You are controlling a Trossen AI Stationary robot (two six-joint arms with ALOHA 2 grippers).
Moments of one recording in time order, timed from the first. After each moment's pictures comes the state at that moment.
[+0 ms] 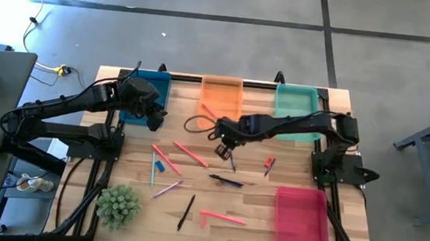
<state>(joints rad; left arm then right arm) 0.56 0.87 0.77 -0.71 0.02 -0.26 -0.04 1.83 1.44 -0.77 0.21 0.47</state>
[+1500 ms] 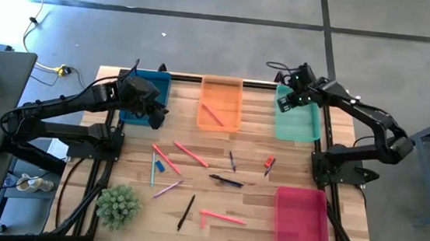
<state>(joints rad) 0.56 0.87 0.77 -0.68 0.01 -0.34 -0.88 1.27 0.90 -0.71 0.08 0.14</state>
